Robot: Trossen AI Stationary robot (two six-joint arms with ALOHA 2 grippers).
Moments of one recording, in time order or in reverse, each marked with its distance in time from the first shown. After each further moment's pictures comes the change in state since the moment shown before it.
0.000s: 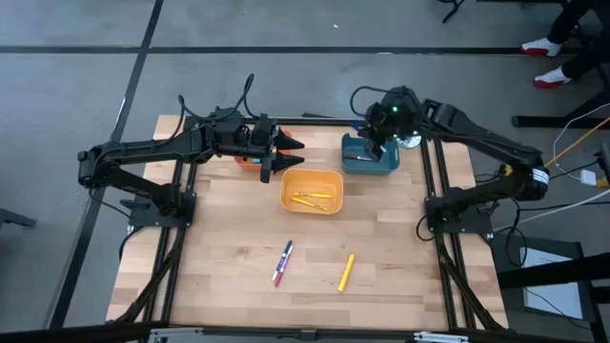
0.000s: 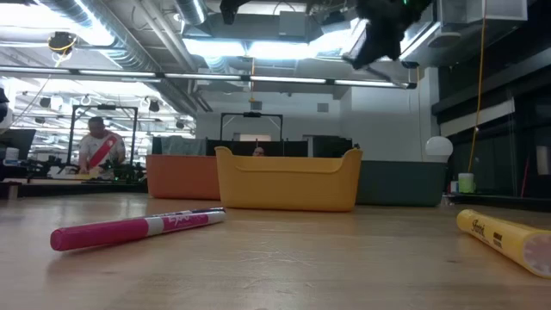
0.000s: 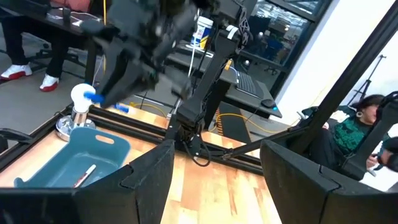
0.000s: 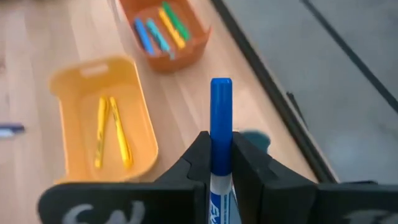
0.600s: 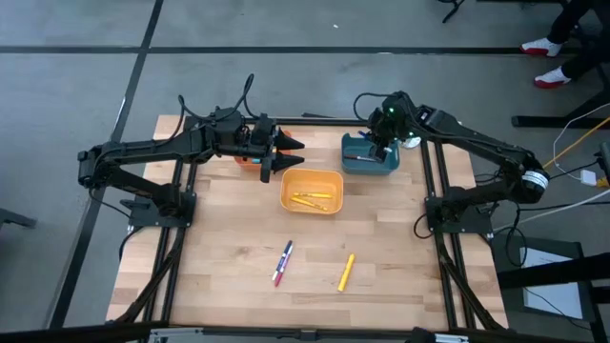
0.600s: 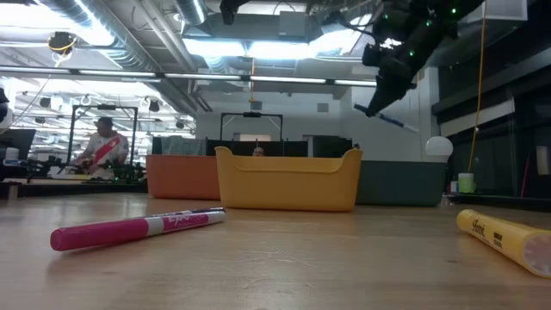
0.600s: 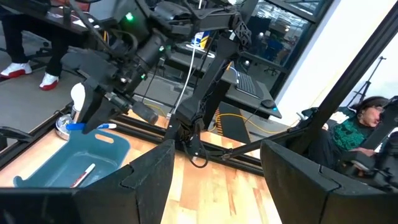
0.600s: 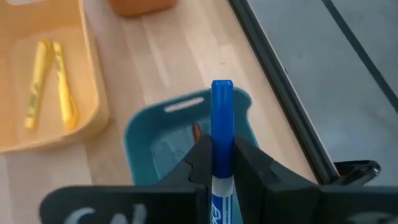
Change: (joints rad) left arm 0.000 0.000 0.000 0.000 0.000 -0.008; right arm -0.181 0.000 -0.274 0.168 -0.086 -0.221
